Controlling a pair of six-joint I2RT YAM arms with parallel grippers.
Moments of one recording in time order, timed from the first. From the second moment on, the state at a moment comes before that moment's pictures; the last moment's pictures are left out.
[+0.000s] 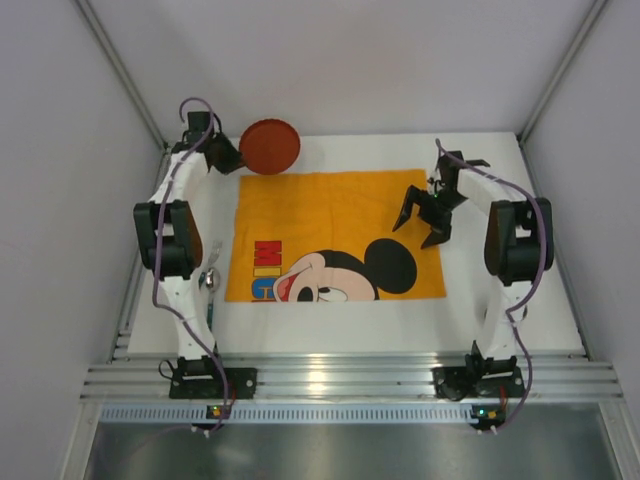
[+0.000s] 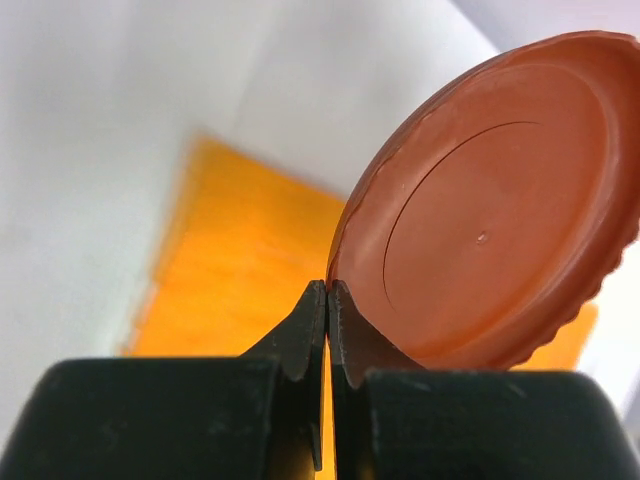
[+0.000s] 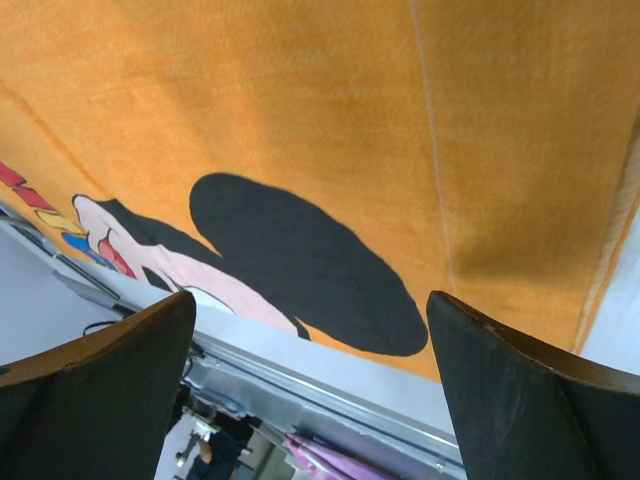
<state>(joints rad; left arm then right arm) 0.05 2.18 1.90 -0.48 0.19 -0.68 0.10 2.04 1.55 -0.96 -0.46 0.43</state>
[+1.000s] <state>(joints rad) -0.36 2.03 1.46 -0.58 0.17 -0.55 0.12 1.68 1.34 -0.92 -0.37 0.48</state>
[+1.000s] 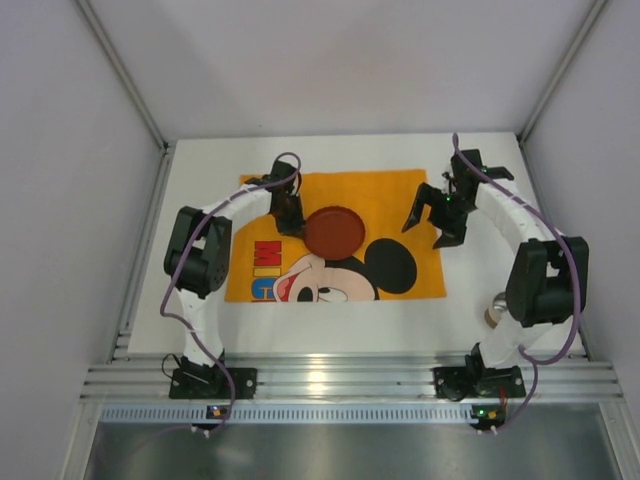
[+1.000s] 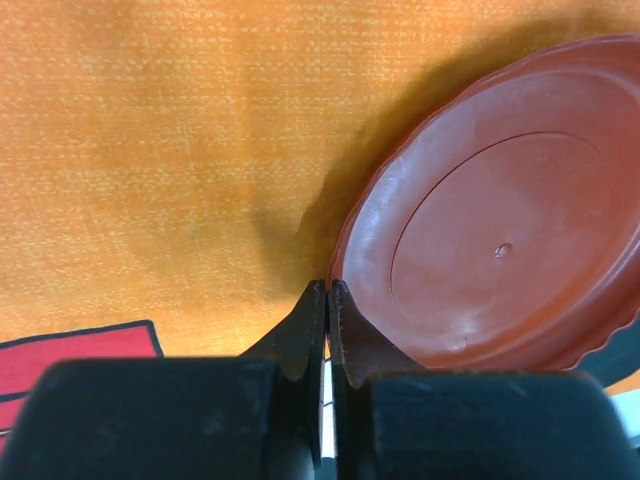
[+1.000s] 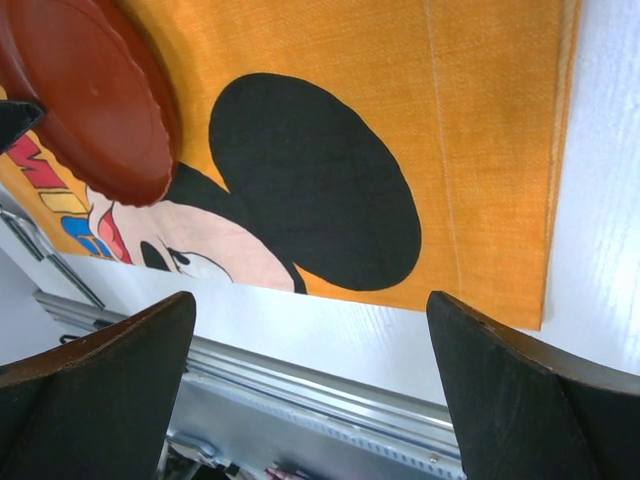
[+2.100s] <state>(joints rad) -0.37 1.83 1.36 -0.61 0.13 -0.54 -0.43 1.20 0.86 -1.17 -0.09 0.53</state>
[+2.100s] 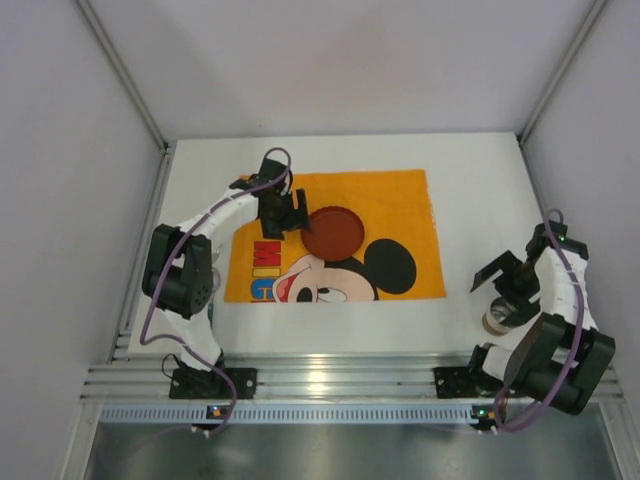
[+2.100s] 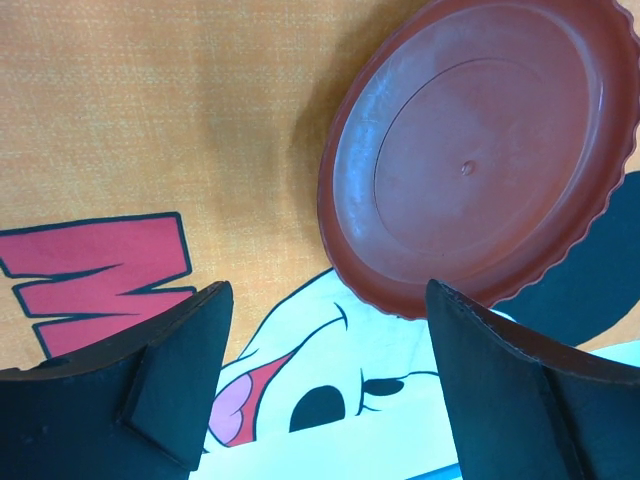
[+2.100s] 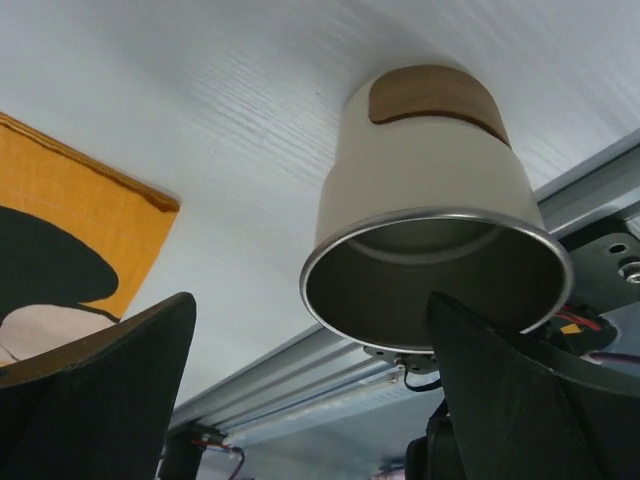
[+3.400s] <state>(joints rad) -0.31 1.74 1.32 -0.69 0.10 -0.47 -0.16 1.54 1.58 -0.96 0.10 0.60</state>
